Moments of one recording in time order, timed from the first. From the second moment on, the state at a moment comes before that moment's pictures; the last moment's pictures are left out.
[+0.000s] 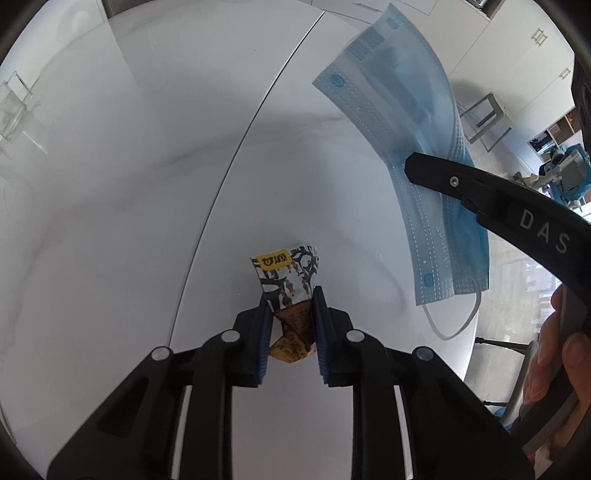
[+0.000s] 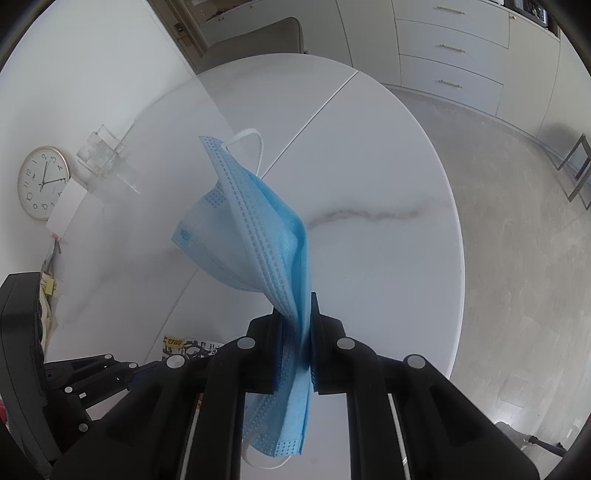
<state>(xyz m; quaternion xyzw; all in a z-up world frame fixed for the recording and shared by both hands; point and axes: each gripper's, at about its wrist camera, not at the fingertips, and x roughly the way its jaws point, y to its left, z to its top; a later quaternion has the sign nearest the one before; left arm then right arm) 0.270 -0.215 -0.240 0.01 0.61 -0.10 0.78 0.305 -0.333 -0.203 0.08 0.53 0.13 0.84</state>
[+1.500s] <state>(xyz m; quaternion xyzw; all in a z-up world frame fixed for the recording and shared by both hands) 0.016 -0.184 -0.151 0.12 0.56 -0.26 0.78 -0.070 -0.378 -0.211 0.22 0.53 -0.07 0.81</state>
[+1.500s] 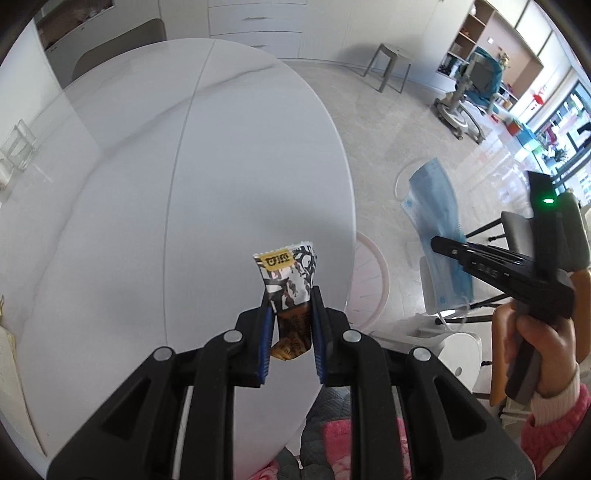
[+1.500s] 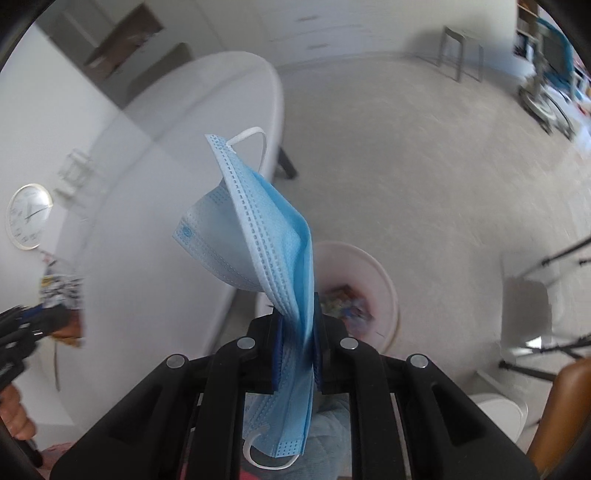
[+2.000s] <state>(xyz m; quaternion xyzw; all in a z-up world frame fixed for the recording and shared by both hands) -0.002 -0.233 -0.170 0.16 0.56 -0.27 0.77 -0.019 -0.378 -0.328 0.21 0.61 -0.05 0.76</state>
